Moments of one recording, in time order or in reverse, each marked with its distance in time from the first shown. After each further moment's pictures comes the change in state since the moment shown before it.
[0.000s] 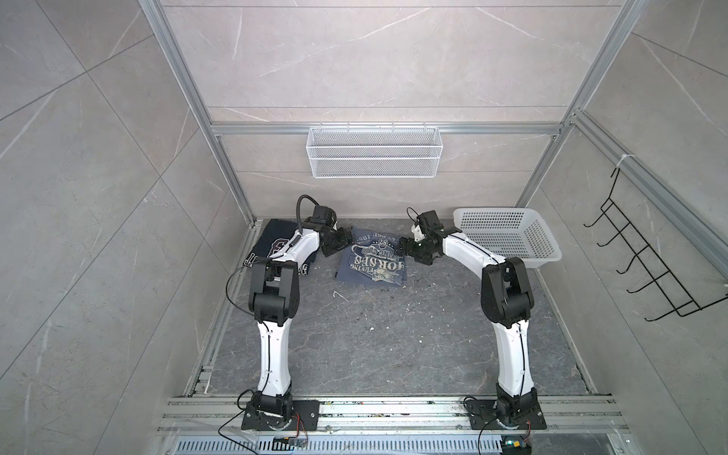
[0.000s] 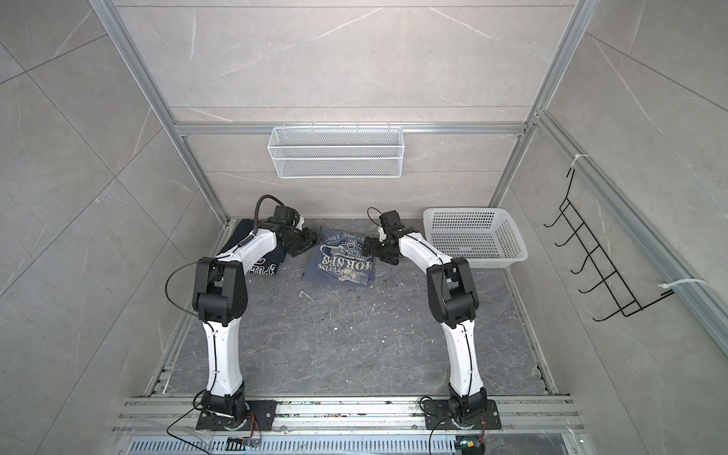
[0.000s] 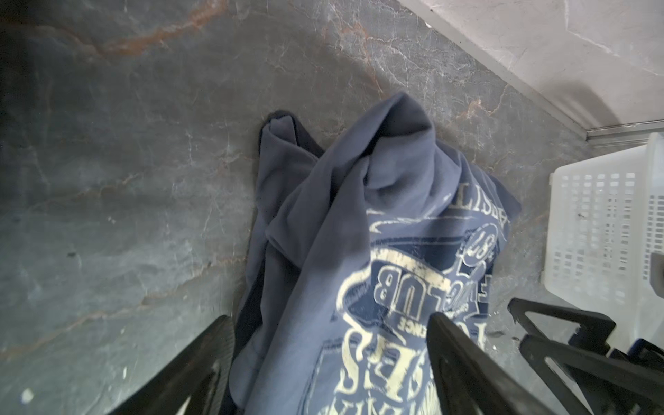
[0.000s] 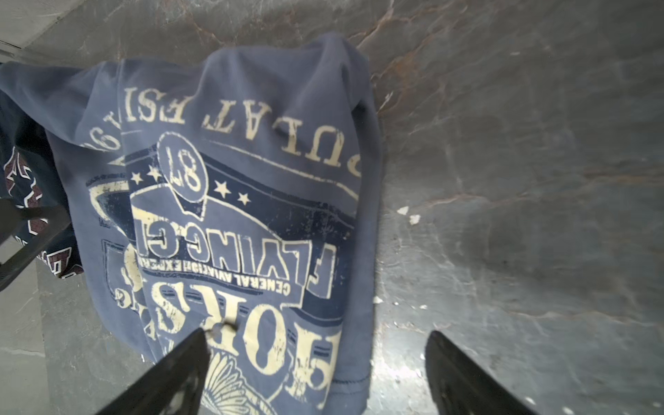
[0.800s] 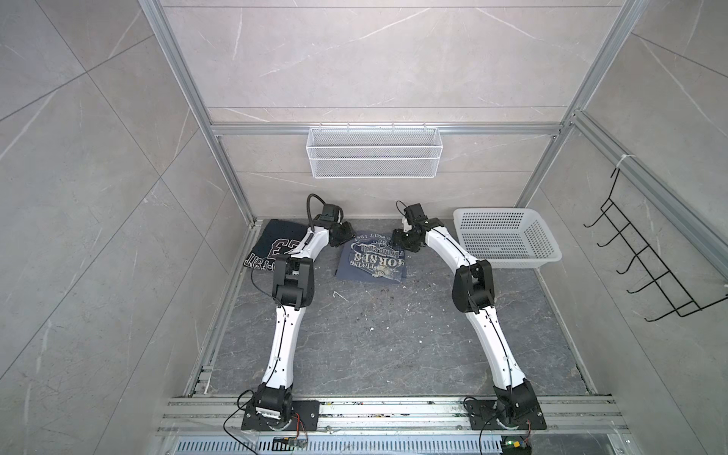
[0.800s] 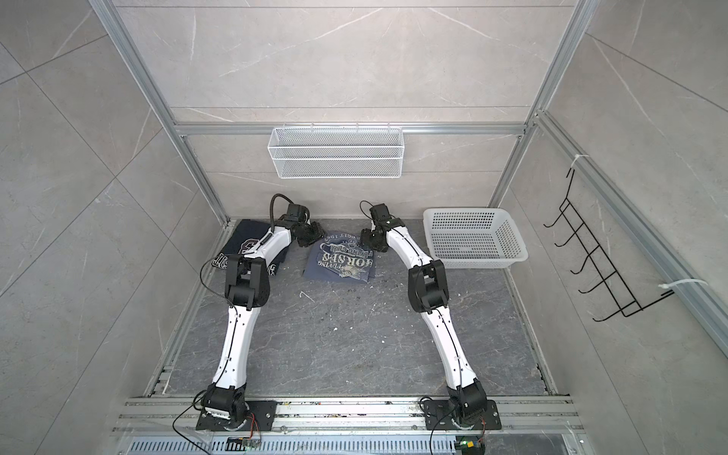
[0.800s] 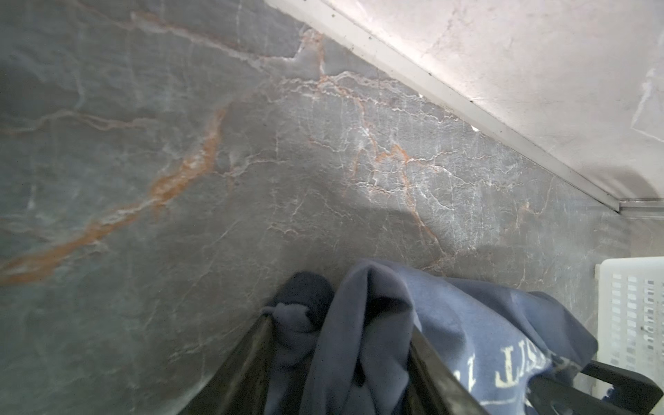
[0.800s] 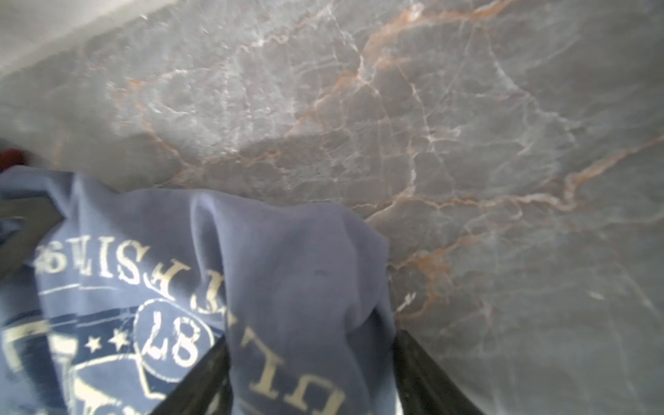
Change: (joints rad) left arm 0.001 0.408 0.478 0.001 -0.072 -0.074; right arm 0.000 0.499 0.742 -0.225 0.092 -0.025
